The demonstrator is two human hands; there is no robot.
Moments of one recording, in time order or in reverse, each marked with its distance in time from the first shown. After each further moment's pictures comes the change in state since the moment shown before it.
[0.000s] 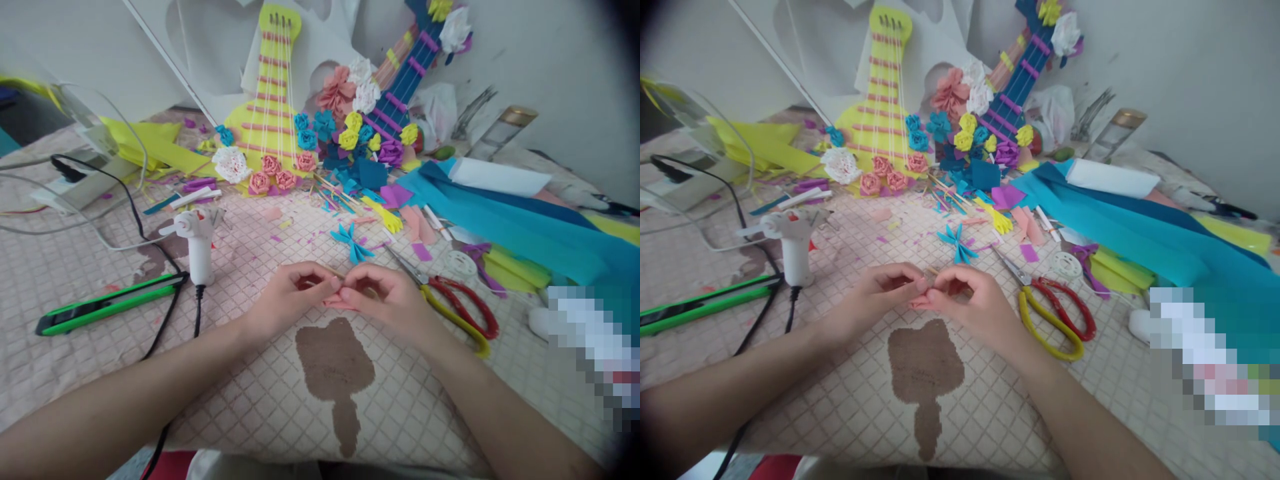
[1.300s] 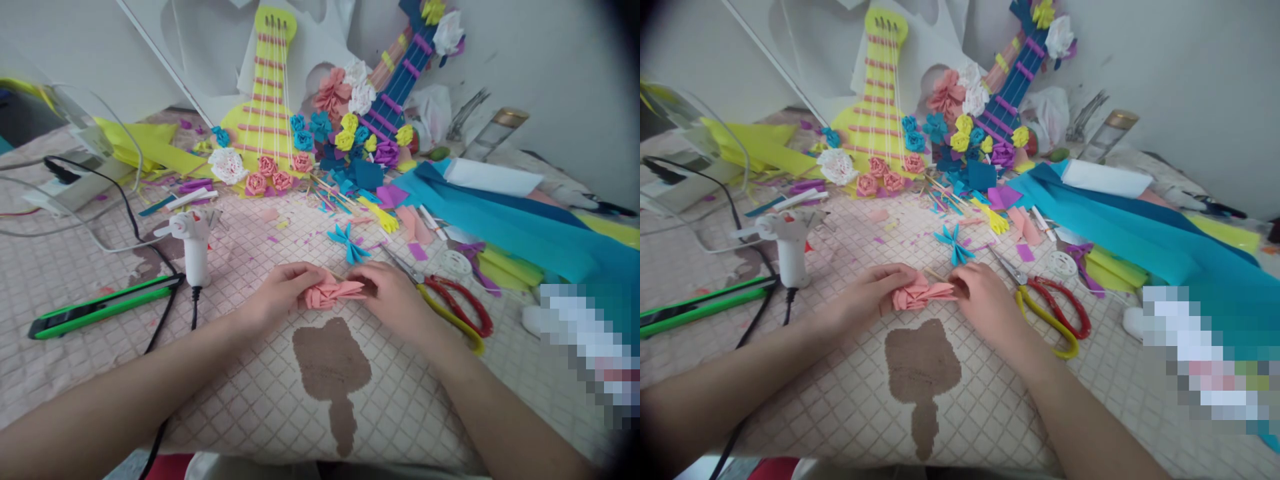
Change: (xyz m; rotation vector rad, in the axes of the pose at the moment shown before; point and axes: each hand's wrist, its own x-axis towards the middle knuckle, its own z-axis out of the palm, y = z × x) left_hand 0.003 -0.009 -0.001 -0.424 0.020 -0.204; right_hand 0.009 0.026 -0.015 -0.678 0.017 -0.089
